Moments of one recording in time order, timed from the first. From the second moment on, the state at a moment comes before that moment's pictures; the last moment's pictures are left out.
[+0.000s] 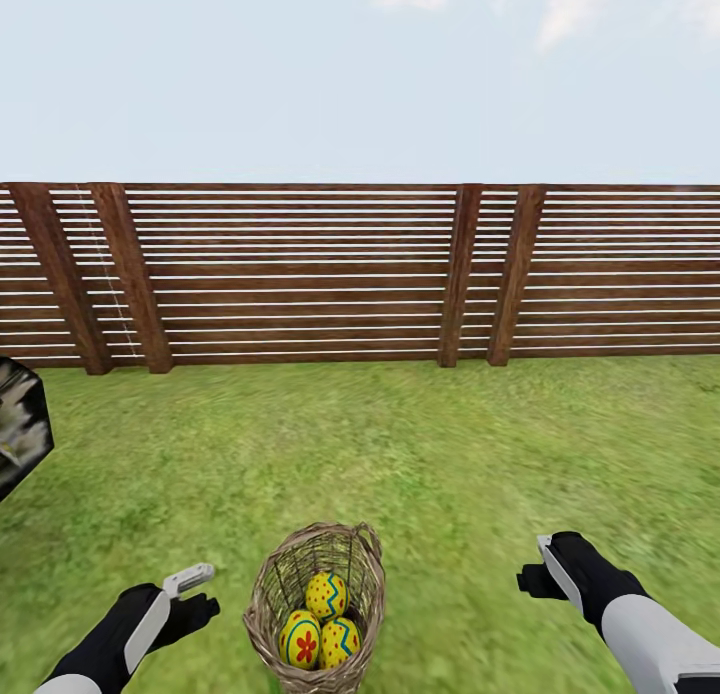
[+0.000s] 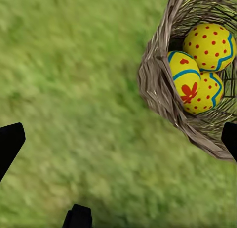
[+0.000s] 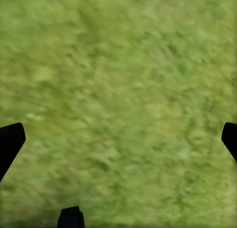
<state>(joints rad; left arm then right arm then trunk) -0.49 0.15 0.07 -0.55 0.36 0.60 0.08 -0.70 -0.20 0.05 -0.37 -0.06 0.68 -0.03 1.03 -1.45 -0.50</state>
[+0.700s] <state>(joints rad) -0.49 0.11 0.07 -0.55 0.36 0.60 0.08 -0.70 -0.20 0.05 -0.37 -0.06 0.68 -0.03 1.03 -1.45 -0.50</state>
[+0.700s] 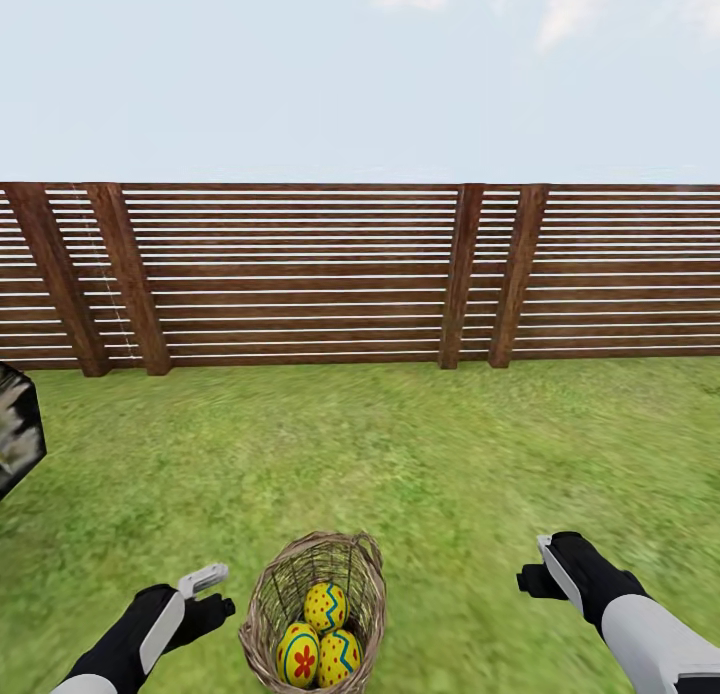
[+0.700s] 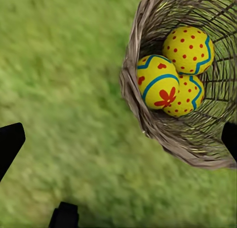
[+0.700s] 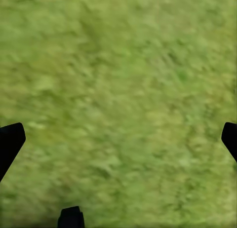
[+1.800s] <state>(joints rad) -0.49 0.10 0.07 -0.55 0.37 0.59 0.07 -0.70 -0.20 0.05 -0.37 -0.06 0.68 -0.03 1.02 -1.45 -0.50</state>
